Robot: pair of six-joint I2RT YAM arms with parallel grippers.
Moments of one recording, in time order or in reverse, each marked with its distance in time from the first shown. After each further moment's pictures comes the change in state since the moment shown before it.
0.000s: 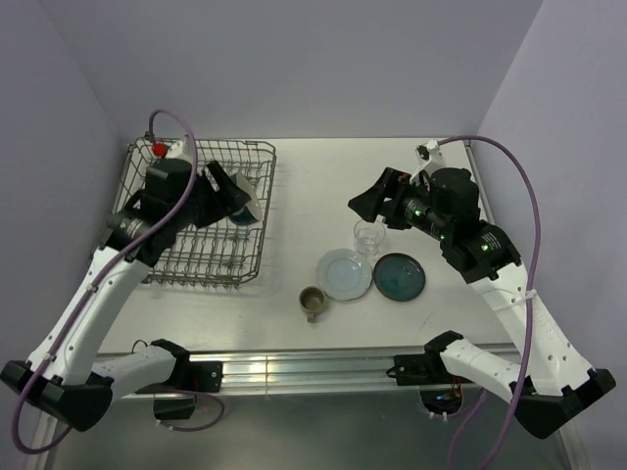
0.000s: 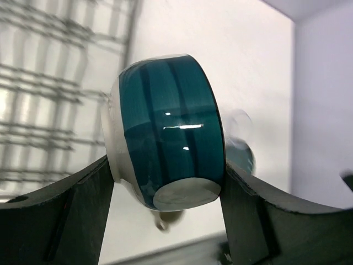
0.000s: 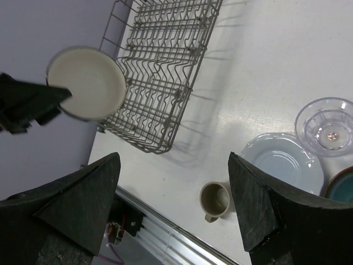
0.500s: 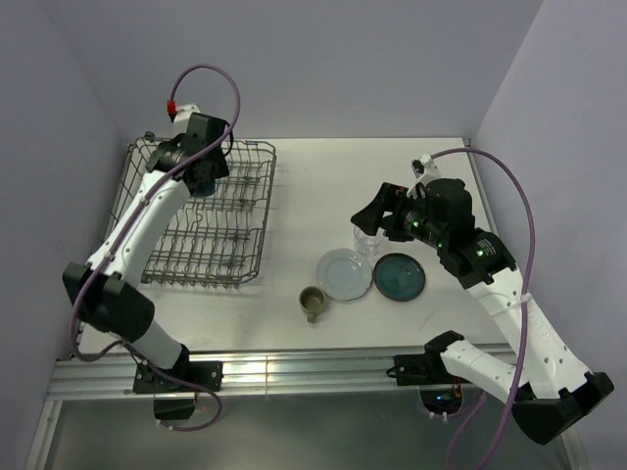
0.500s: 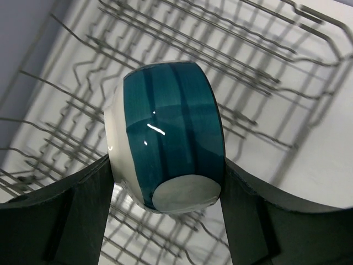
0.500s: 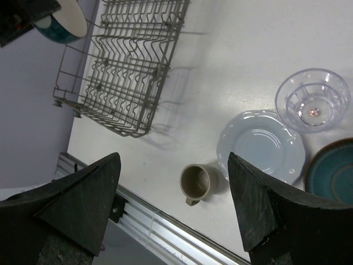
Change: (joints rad) left arm 0.072 0.495 0.401 -0.180 -0.600 0.257; right arm -0.013 -0.033 -0.089 -0.035 -0.010 -0.039
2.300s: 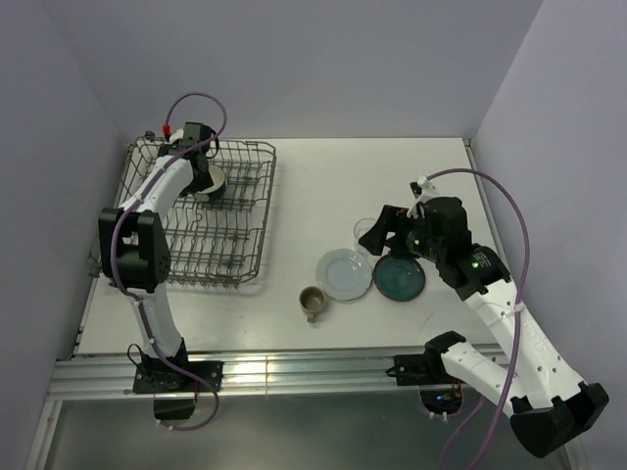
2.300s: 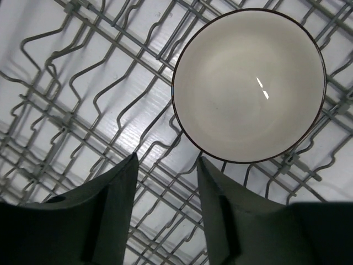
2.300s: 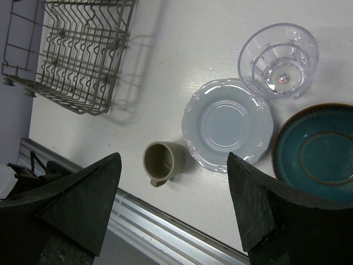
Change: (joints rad) left arm 0.226 0.396 0.012 0.144 0.102 -0.003; right arm -0.054 -0.083 -0.187 -0.019 -0.025 -0.087
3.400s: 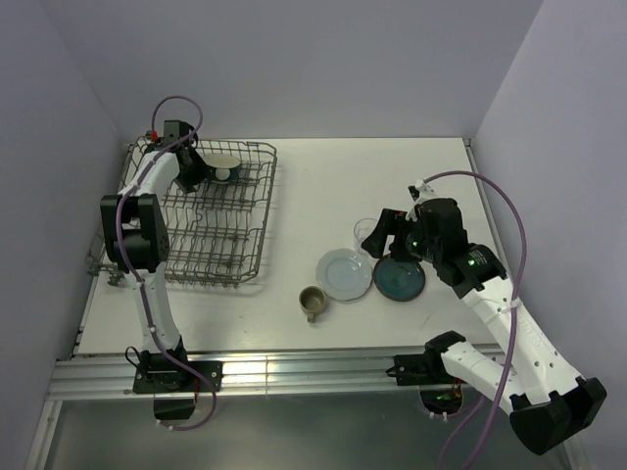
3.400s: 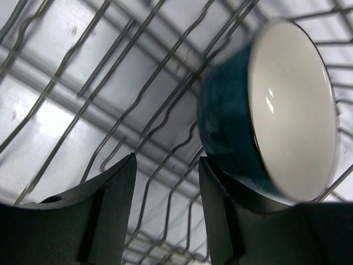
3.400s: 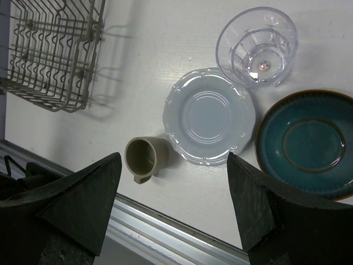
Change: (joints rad) left arm 0.142 0.180 0.104 0.116 0.402 -0.121; right arm 0.000 0.011 -0.014 -0.037 0.045 -0.018
